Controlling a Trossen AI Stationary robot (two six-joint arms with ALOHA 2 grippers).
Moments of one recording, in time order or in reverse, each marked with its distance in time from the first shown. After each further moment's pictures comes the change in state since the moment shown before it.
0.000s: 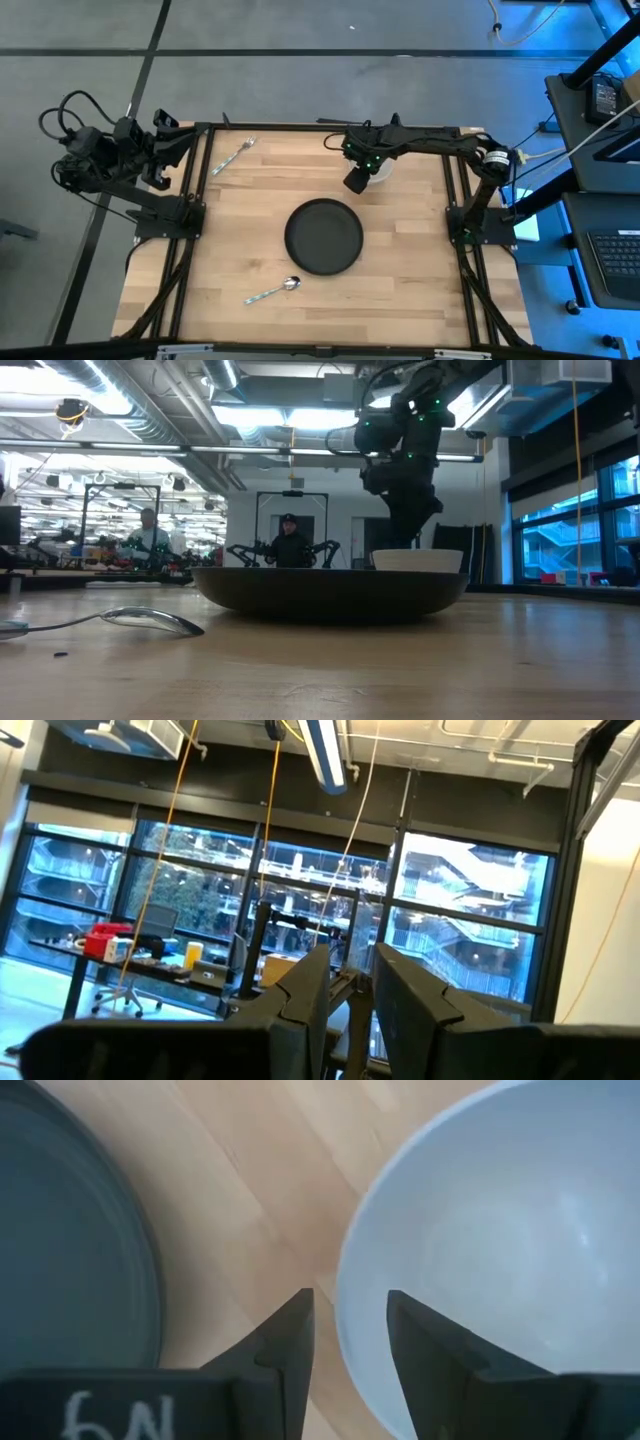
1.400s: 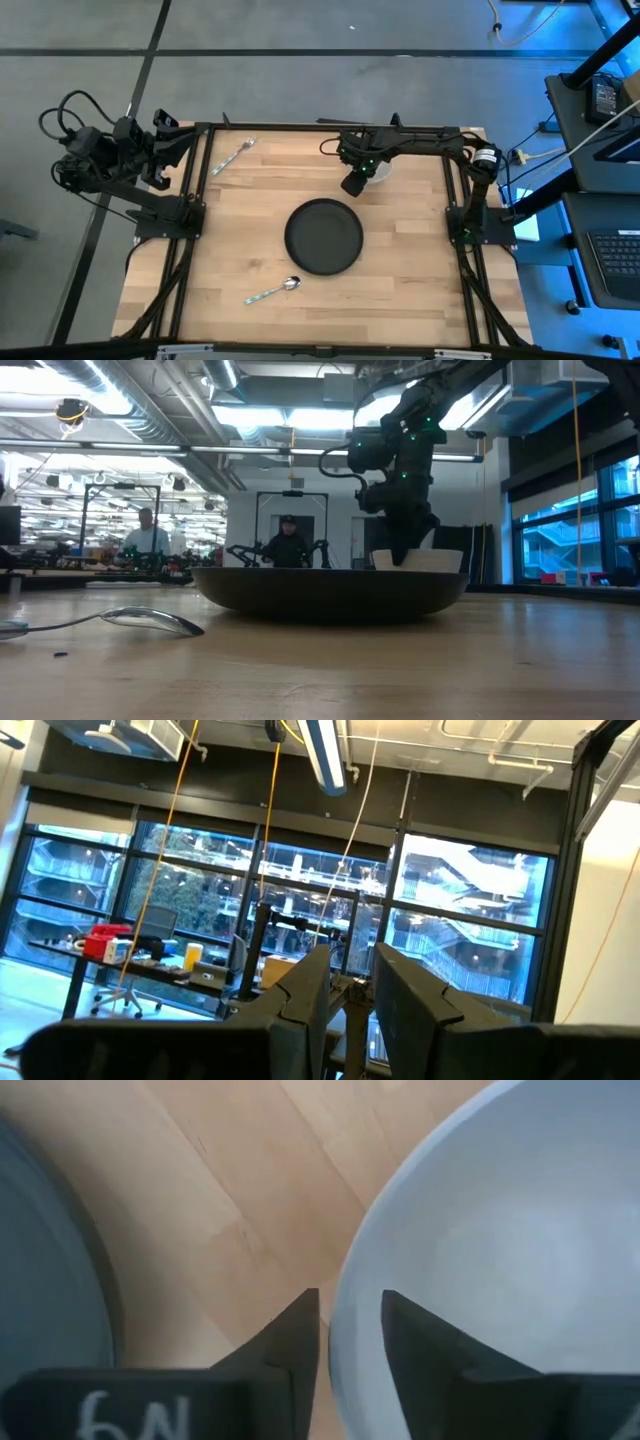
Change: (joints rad) left arm 0.000 0.000 0.000 0.005 0.000 0.001; right arm 0.000 0.087 0.000 0.024 0.016 0.000
